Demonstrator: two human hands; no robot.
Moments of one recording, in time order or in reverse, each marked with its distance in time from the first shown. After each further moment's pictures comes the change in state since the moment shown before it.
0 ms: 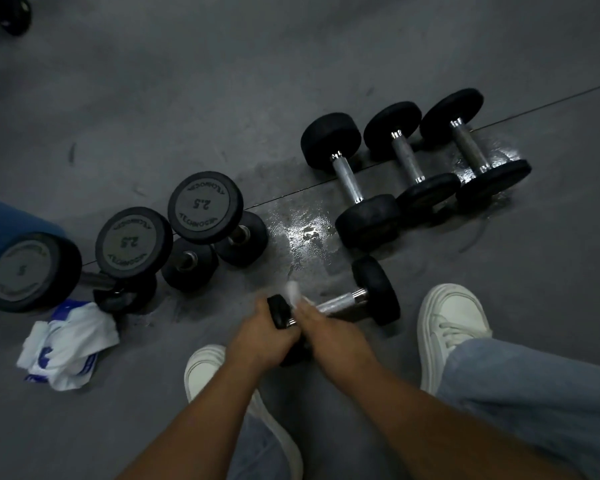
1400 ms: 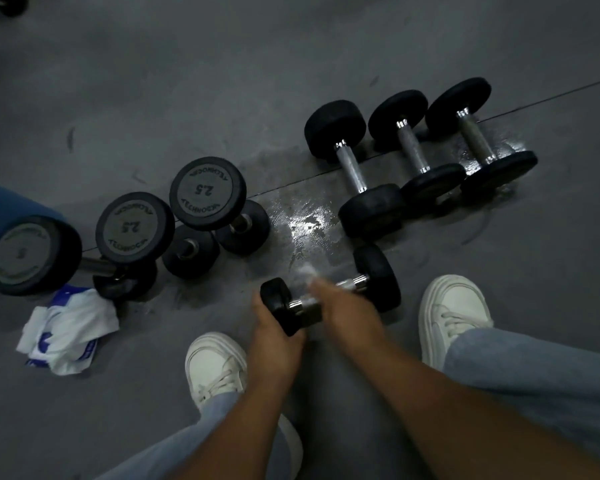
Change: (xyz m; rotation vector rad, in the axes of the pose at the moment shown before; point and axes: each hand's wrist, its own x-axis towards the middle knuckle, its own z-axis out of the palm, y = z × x) left_hand -0.023 -0.004 0.041 -0.300 0.186 -0.037; right_hand 0.013 0.014 -0.002 0.375 0.008 0.359
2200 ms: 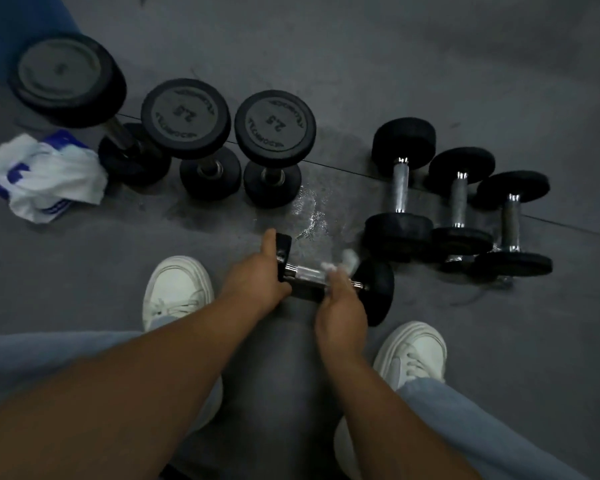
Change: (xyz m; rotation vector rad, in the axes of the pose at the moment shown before) left_hand 0.033 0.001 -0.013 0.204 -0.024 0.095; right_hand -0.006 0.002 0.000 -0.131 0.185 -0.131
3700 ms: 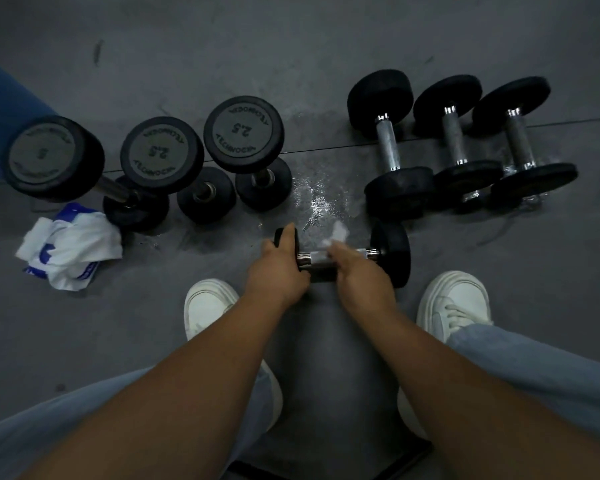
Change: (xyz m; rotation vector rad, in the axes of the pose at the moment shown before) left_hand 0.004 0.010 -0.010 0.155 -0.101 0.047; right_hand 0.008 0.000 -0.005 0.084 -0.068 0.031
